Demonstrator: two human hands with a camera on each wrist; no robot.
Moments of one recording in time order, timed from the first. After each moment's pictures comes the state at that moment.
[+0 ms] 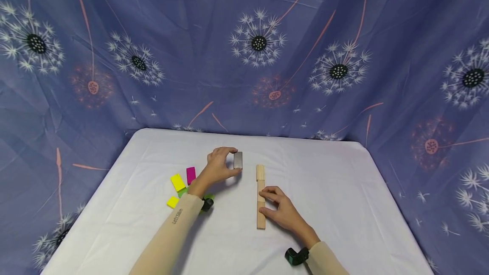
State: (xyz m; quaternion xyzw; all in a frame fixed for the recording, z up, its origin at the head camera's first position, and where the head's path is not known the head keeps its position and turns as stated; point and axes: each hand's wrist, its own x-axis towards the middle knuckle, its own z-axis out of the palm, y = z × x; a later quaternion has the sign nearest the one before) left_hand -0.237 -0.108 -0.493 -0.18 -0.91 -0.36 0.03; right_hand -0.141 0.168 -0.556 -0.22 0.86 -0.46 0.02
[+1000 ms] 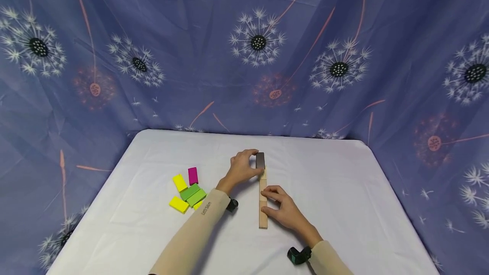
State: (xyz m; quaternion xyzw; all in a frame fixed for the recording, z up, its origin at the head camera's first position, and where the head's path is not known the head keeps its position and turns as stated) left_hand -0.247 -0.036 -0.510 -0.16 -0.91 -0.37 0.01; right_hand -0.142 0.171 -0.557 -0.22 0.86 -0.46 0.03
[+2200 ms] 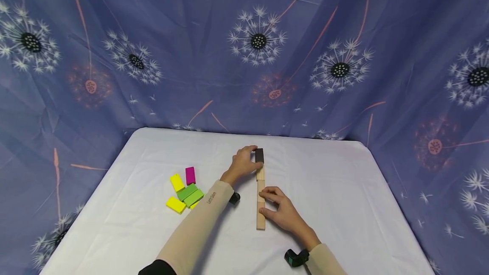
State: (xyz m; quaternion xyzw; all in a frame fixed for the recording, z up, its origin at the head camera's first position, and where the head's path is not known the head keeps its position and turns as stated) left_hand -0.271 -0.025 -0.510 -0.12 -0.91 -0.39 -0.03; right_hand -0.141 0.168 -0.556 -0.21 0.86 -0.46 0.04
